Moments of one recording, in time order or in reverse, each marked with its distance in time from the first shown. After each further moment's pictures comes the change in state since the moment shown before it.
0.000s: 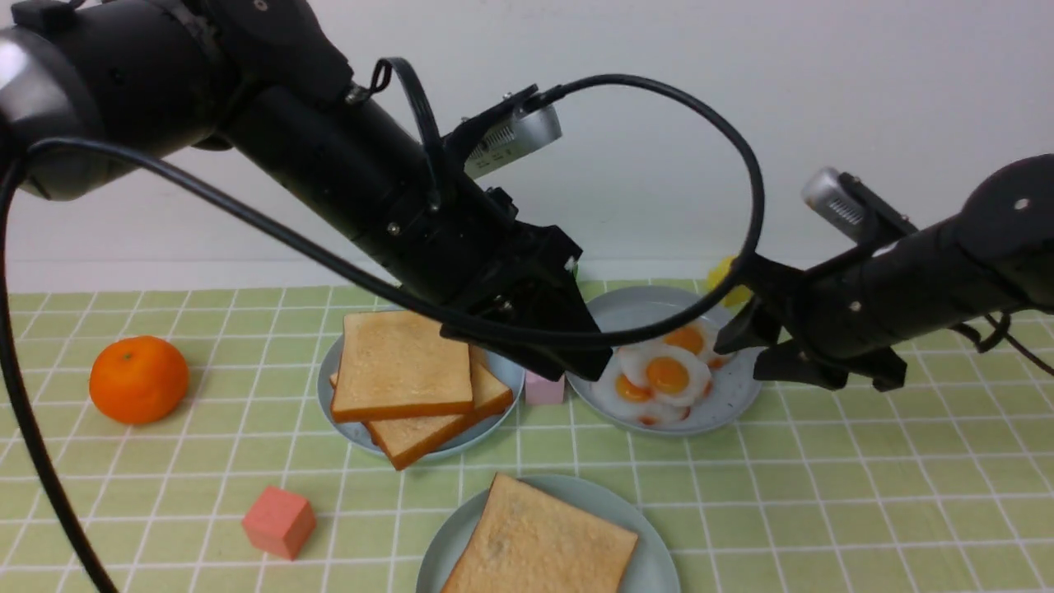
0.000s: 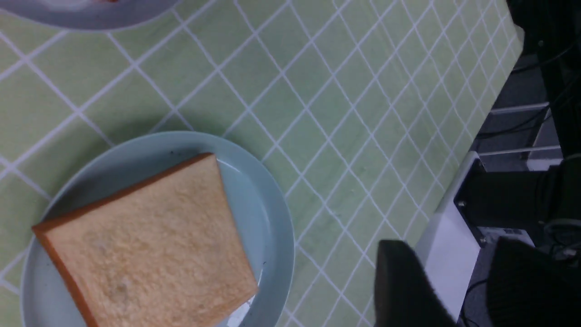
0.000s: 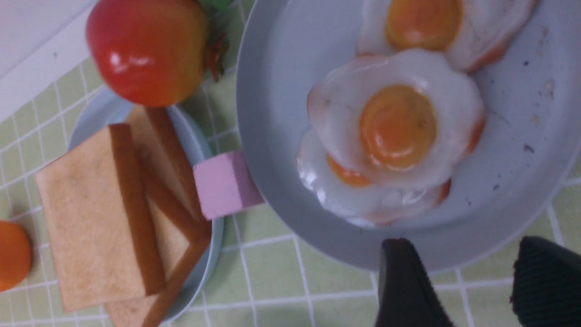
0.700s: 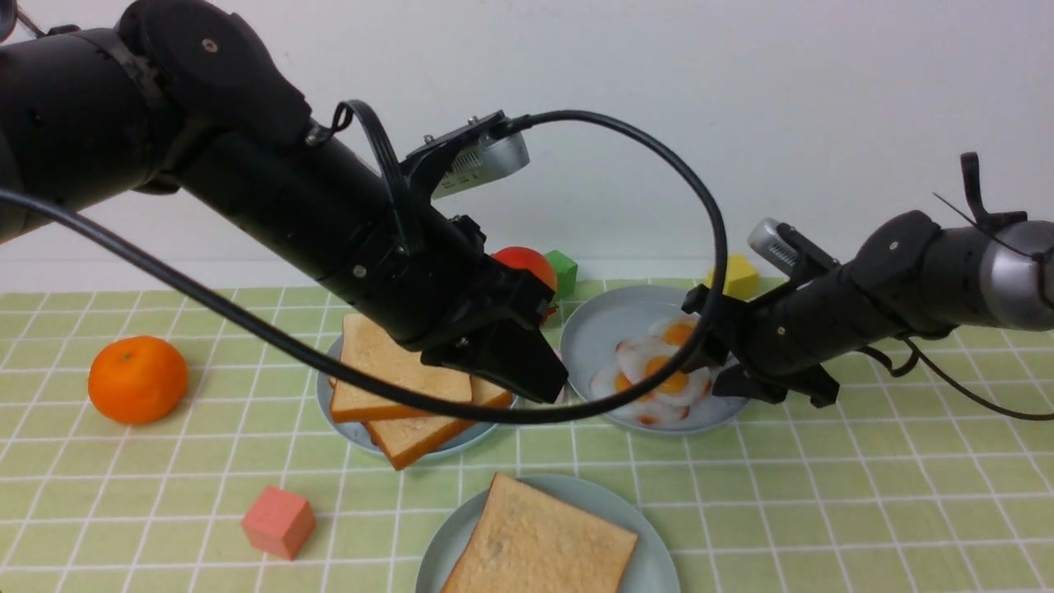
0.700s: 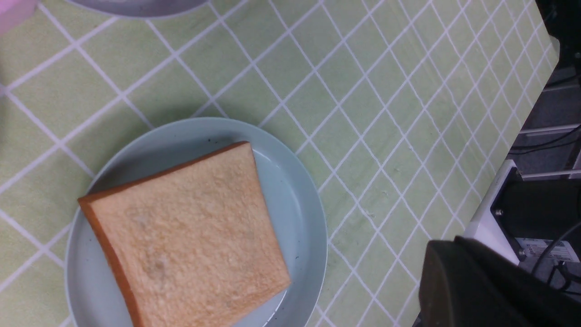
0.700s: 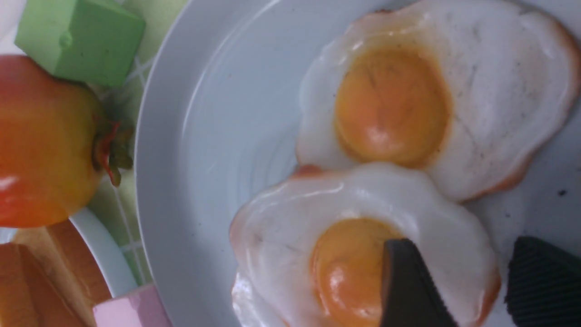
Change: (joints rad) right arm 0.000 0.279 -0.148 0.071 -0.095 -0.039; left arm 0.000 -0.089 0.134 0.045 -0.124 0.017
